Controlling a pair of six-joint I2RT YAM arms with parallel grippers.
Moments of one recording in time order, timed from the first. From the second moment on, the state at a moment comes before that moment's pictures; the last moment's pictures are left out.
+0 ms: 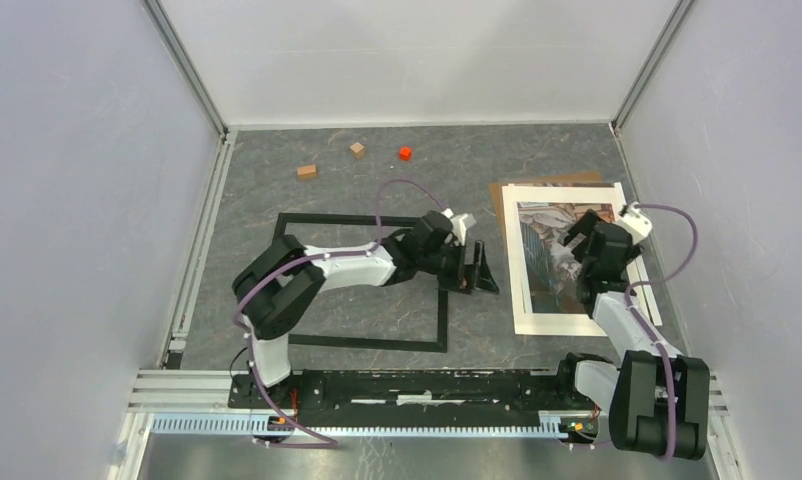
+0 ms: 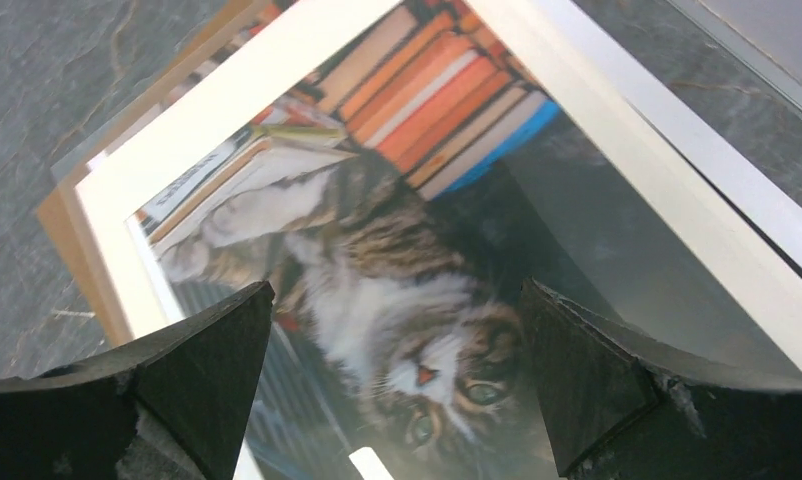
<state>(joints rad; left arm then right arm) -0.90 1.84 1.10 0.09 0.47 -0.80 -0.09 1.08 0.40 0.19 0.35 0.44</state>
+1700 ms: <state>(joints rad) -1.02 2.18 1.19 0.59 0.30 -1.36 -0.40 1.14 0.18 0.46 -0.13 0.39</state>
